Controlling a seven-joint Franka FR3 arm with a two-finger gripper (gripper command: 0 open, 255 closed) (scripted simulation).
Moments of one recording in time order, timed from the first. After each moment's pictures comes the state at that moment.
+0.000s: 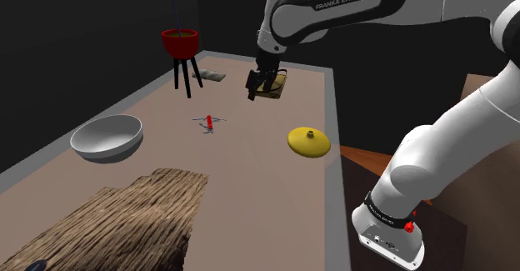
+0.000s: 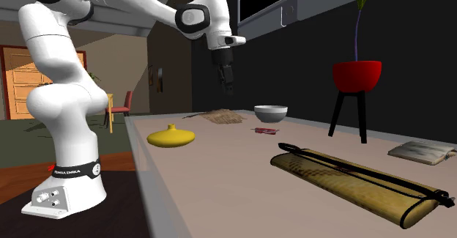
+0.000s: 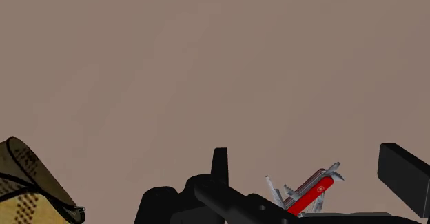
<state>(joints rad) 0.04 -0.31 0.13 -2.24 0.16 2.08 -0.10</state>
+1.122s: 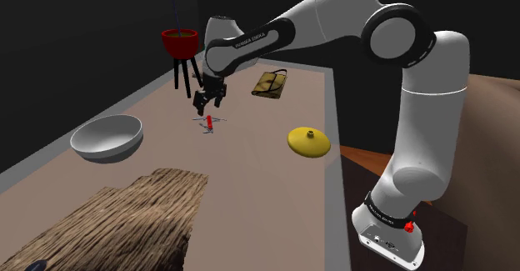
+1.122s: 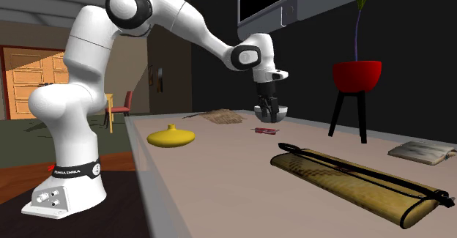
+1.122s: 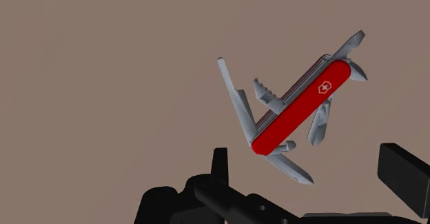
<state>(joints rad) 0.11 0.34 0.19 -1.75 0.05 2.26 0.03</state>
